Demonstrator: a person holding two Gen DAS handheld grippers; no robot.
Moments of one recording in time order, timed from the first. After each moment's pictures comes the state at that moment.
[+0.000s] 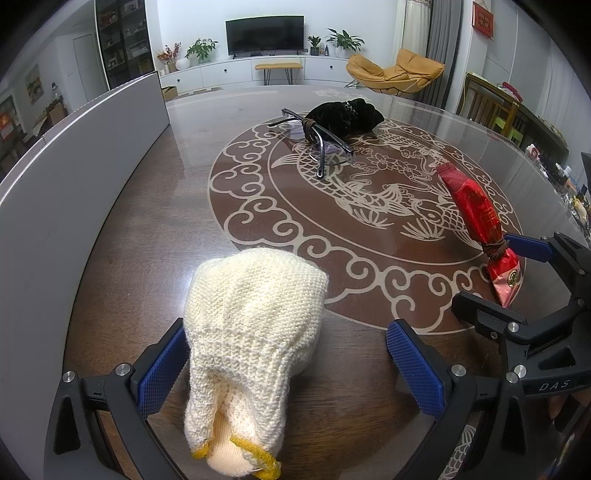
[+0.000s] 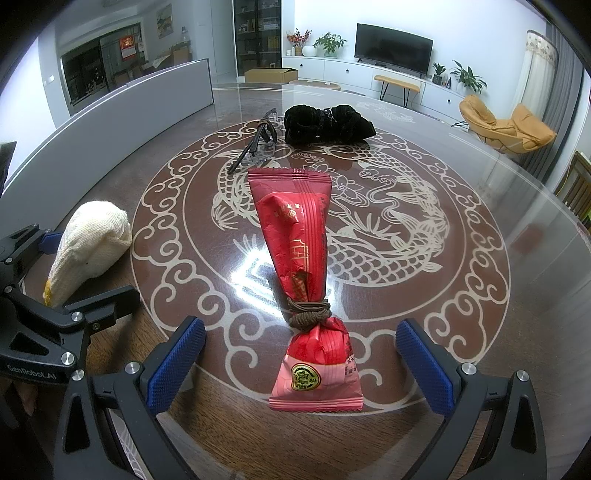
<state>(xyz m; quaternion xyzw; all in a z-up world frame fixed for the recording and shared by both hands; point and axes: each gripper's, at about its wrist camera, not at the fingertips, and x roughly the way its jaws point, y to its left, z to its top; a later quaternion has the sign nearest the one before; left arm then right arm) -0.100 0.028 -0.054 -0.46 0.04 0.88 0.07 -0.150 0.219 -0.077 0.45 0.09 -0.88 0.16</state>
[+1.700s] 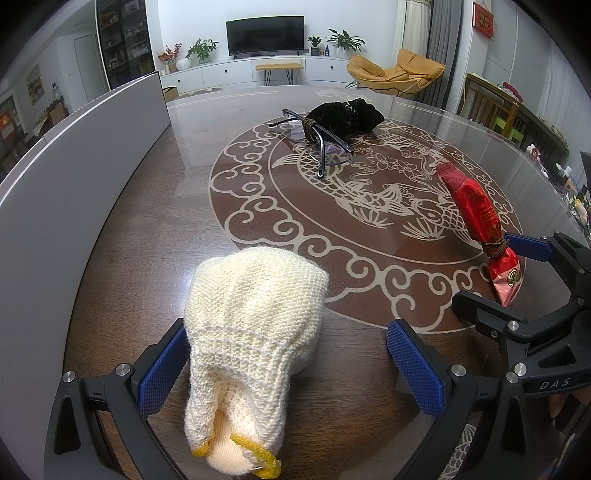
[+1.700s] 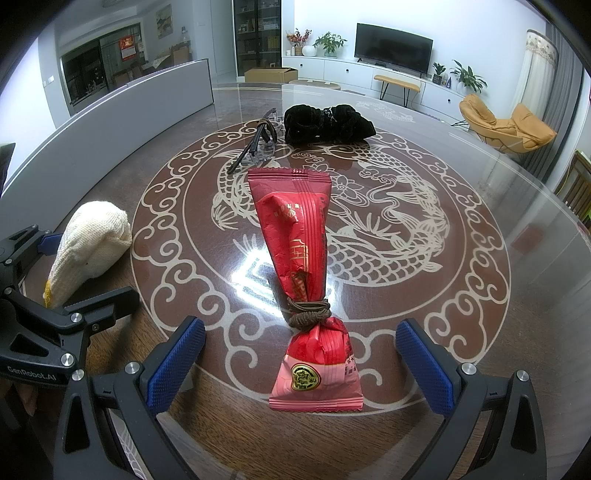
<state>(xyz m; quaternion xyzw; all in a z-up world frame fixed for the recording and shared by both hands) -0.102 0.028 -0.055 -0.46 0.04 0.88 0.07 -0.150 0.219 -0.077 0.45 0.09 -0.88 0.16</state>
